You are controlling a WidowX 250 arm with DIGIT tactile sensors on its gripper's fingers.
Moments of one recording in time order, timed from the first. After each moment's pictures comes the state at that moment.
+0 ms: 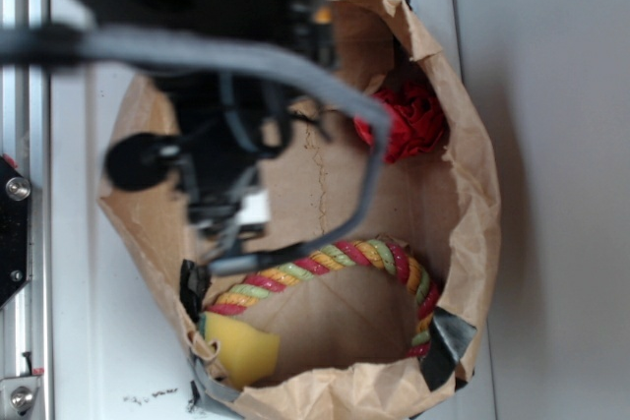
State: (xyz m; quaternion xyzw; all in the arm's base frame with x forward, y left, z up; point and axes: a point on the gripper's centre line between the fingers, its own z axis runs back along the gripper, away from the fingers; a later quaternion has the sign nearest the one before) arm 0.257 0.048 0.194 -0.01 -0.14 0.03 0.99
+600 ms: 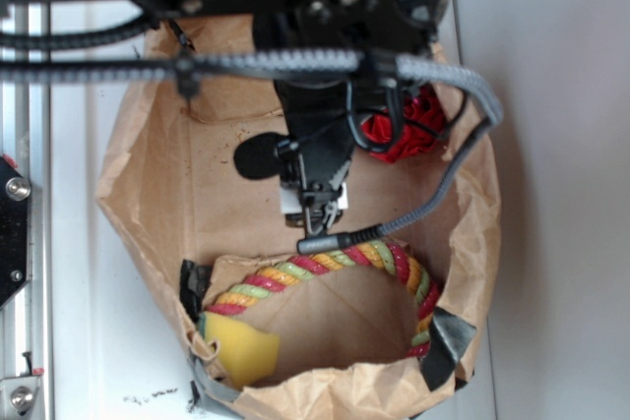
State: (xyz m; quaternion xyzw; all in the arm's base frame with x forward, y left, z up) arm 0.284 0.056 0.159 -0.02 -0.12 0.04 0.99
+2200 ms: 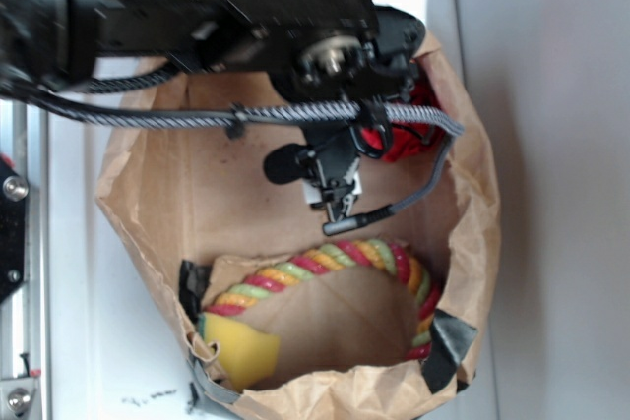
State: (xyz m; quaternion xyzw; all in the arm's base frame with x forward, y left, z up) arm 0.303 0.047 0.108 0.01 -0.14 0.06 0.99
